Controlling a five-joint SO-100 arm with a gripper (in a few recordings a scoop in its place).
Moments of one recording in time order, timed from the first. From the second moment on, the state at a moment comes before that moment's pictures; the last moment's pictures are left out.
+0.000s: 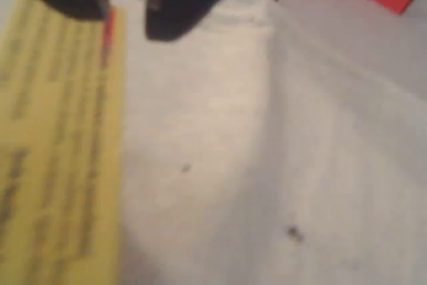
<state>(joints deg) 13.1 84.3 91.8 62.8 -130.4</state>
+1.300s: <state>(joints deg) 15.8 81.0 94.3 58.1 -130.4</state>
